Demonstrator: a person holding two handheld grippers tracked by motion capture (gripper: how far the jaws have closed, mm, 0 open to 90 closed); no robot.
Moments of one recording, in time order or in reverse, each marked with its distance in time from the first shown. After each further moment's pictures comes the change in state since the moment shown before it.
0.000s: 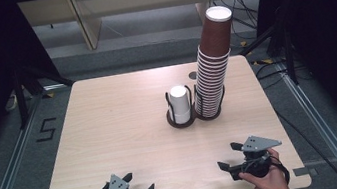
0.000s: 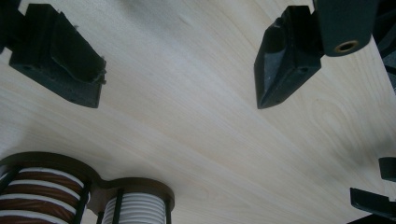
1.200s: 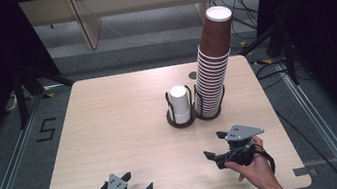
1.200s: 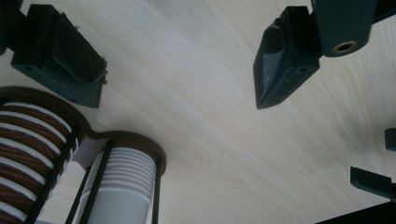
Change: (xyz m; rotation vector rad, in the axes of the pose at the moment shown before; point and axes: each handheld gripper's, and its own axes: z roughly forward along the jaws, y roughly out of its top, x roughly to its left) left arm 0.004 0.000 0.000 -0.012 0.006 -0.010; right arm 0.006 0.041 0.028 -0.016 0.016 -0.066
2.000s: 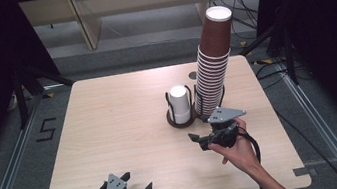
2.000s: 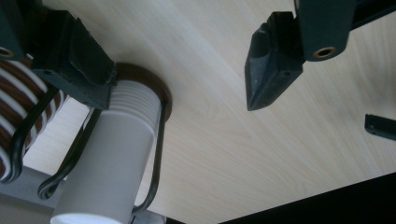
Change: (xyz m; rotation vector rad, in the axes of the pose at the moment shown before) left arm 0.002 0.000 -0.001 0.011 0.014 0.003; right arm -0.002 0.057 0.028 -0.044 -0.016 -0.047
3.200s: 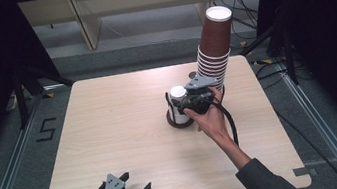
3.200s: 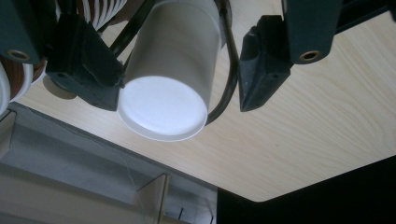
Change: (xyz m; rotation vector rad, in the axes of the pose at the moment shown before) left arm 0.002 0.000 -0.001 -0.005 0.001 -0.015; right arm -0.029 0.072 0.064 -0.011 -0.178 0.055
